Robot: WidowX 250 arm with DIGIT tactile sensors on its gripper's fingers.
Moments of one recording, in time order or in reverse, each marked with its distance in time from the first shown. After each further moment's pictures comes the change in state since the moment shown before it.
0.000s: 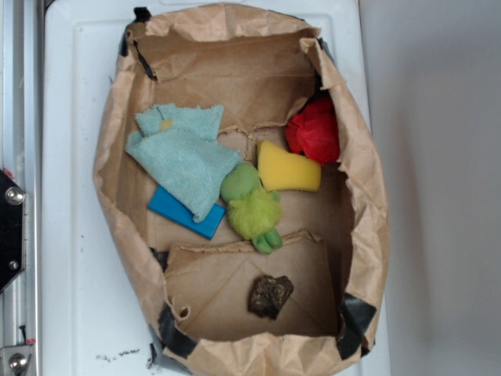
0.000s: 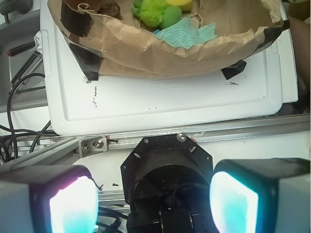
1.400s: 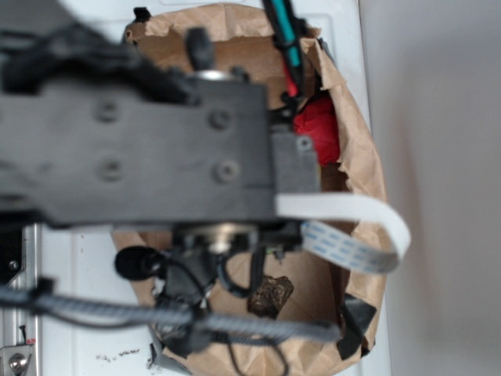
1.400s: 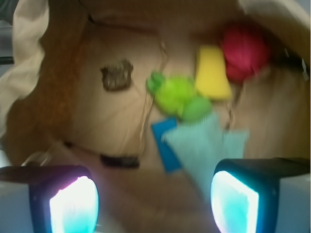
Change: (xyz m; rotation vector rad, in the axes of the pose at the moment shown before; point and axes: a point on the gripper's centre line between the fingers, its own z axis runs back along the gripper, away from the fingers) arm 0.137 0.014 -0.089 0.014 -0.033 -0.300
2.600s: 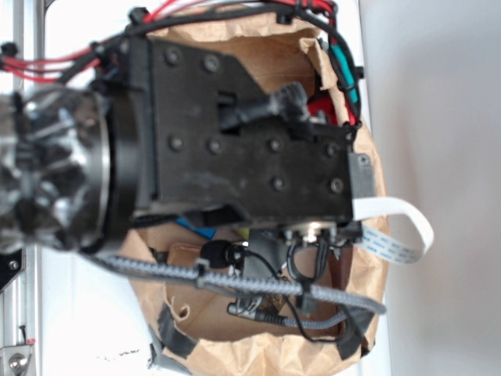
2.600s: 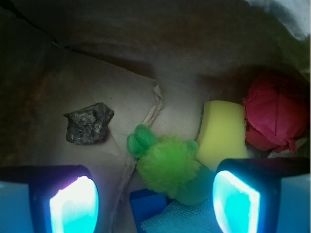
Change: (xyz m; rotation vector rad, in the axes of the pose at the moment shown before) arm 0.036 0.001 -0.055 0.003 -0.071 -0.069
